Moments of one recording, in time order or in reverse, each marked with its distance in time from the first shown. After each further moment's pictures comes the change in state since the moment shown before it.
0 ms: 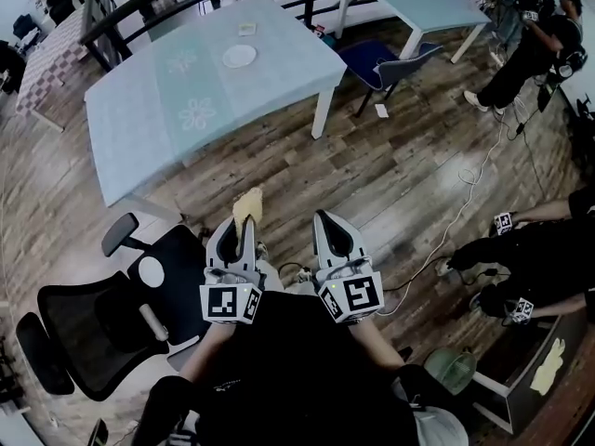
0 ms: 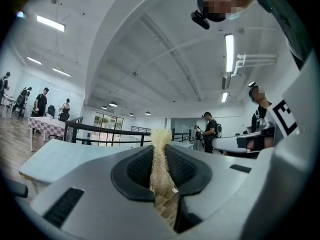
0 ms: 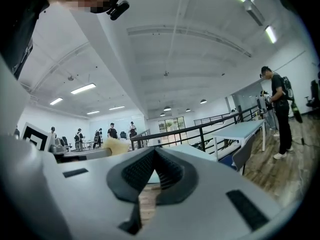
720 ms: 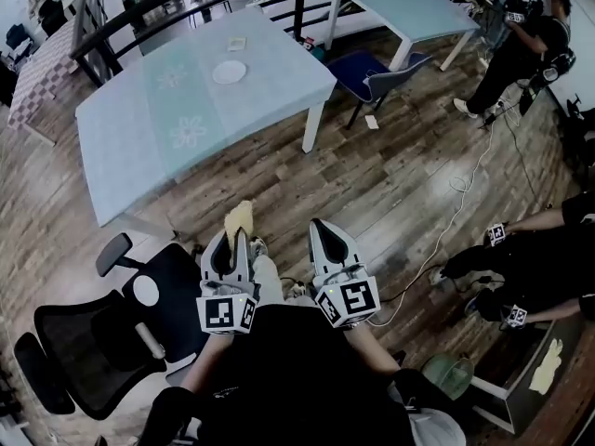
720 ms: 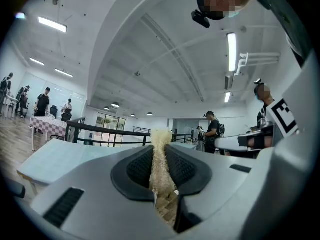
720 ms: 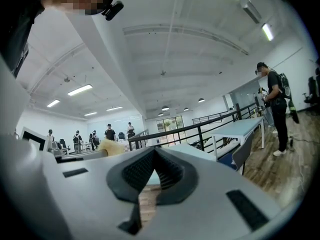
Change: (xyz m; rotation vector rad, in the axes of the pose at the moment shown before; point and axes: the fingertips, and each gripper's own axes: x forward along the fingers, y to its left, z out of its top) left arm 0.024 0.012 -0.003 -0.007 -0.008 0.029; right arm 0.022 -0.023 0.001 0.046 0.005 -0.024
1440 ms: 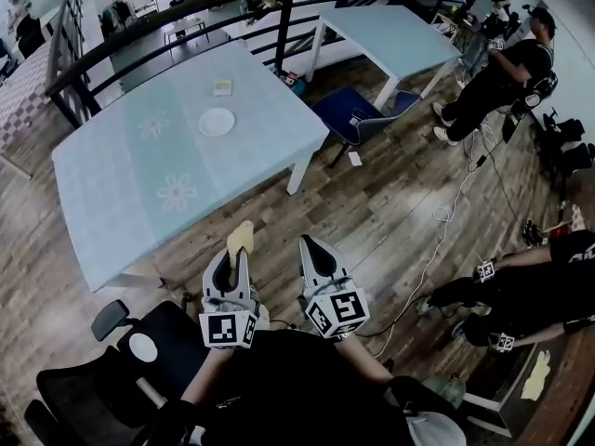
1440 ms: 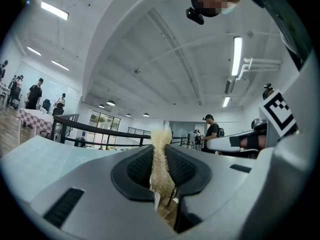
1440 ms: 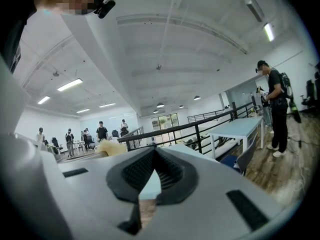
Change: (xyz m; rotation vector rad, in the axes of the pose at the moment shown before) left arm 0.147 0.067 0.012 -0.037 -0.027 -0.072; right arm 0.162 -0.035 0.024 -0.005 0.030 -0.062
